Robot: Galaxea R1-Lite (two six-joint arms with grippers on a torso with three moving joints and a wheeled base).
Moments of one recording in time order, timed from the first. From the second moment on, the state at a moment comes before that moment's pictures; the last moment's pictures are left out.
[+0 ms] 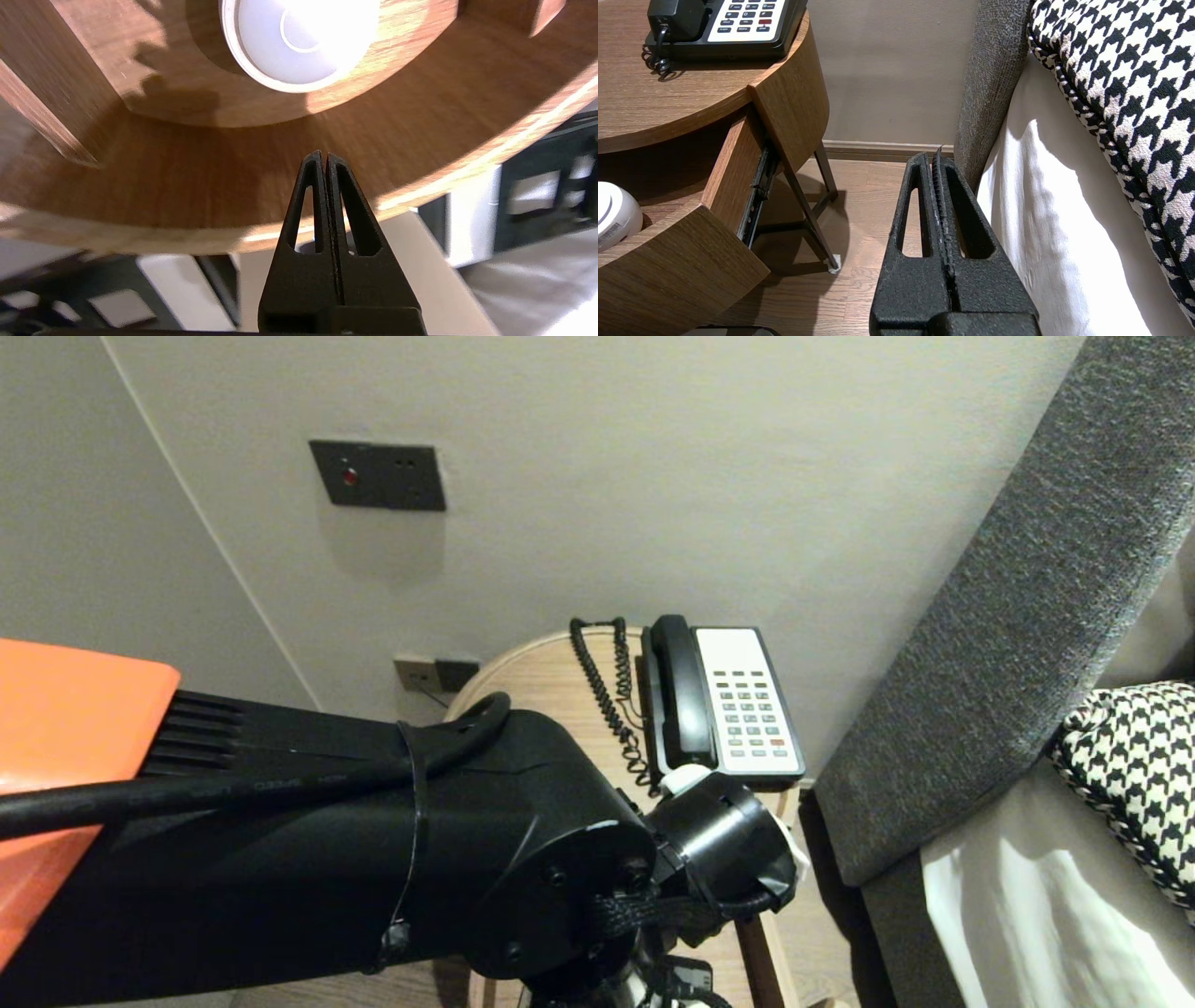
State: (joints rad) left arm -1.14 2.01 -1.53 0.79 0.06 -0.82; right arm -0.01 0.00 0.00 -0.10 0.00 0.01
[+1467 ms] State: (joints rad) left arm -1.09 2.01 -1.49 0.78 0.01 -0.78; right arm -0.01 0.00 0.00 -0.10 0.00 0.01
